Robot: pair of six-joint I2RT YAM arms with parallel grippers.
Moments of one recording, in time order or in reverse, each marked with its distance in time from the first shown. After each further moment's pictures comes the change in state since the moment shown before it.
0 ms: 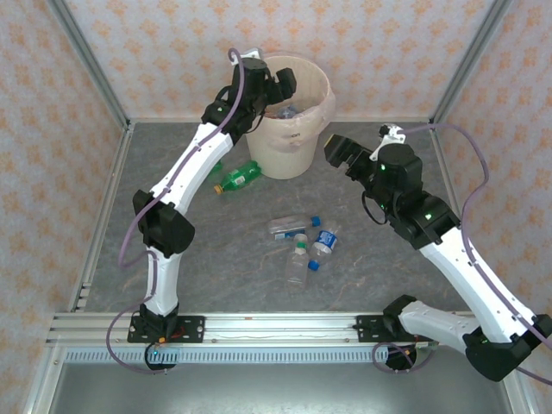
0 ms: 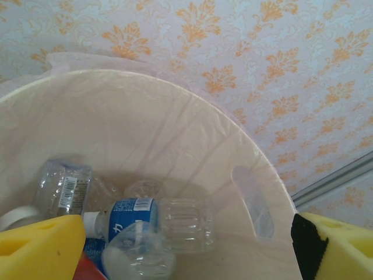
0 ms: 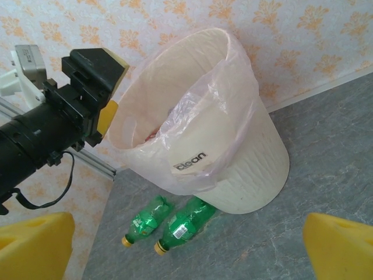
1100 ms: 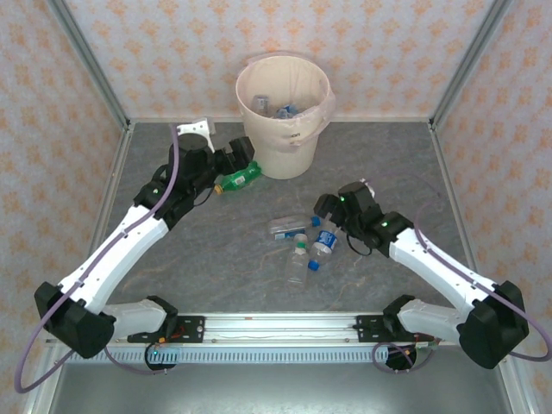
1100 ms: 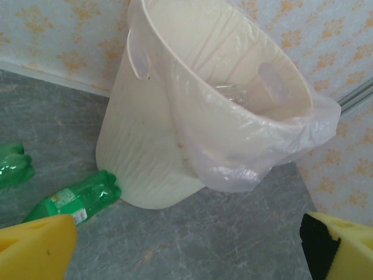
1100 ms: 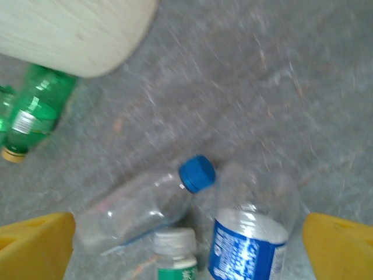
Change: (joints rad) left arm 0.000 -0.875 -1.083 0.161 0.060 -0.016; right arm 0.002 0.085 -0.460 -0.042 -0.119 0.235
